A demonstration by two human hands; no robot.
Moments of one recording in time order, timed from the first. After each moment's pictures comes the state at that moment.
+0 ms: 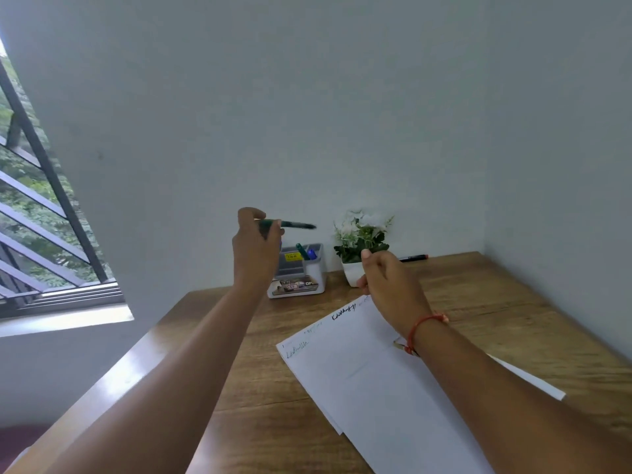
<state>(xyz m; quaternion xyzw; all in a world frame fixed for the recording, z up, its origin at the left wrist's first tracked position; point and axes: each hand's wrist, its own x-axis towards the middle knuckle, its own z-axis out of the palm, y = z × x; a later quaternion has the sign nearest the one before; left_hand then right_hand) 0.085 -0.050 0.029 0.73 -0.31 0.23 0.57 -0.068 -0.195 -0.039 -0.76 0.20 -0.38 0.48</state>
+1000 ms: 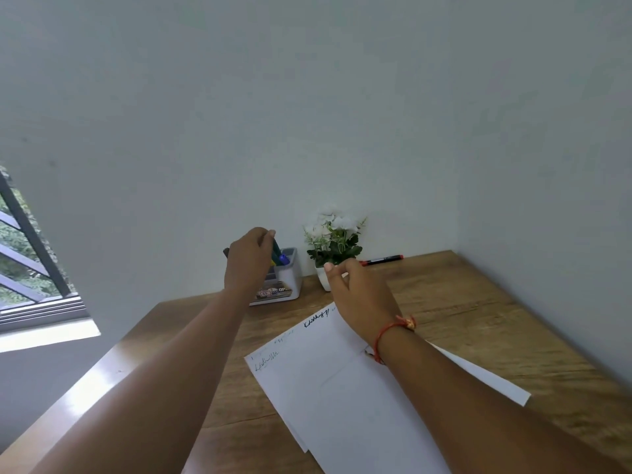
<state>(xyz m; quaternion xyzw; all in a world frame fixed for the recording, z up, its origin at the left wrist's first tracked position) 0.120 -0.099 0.008 0.83 -0.33 0.22 0.40 -0.062 -0.205 -0.046 -0.83 0.23 -0.36 0.35</state>
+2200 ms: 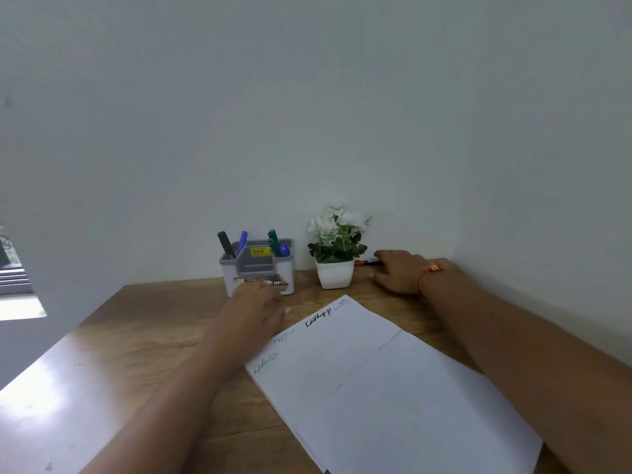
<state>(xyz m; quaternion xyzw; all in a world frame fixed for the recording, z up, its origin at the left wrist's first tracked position) 0.092 -0.039 -0.063 0.84 -0.46 0.15 0.24 -0.022 -0.347 -0.043 -0.96 0.27 -0.05 0.03</state>
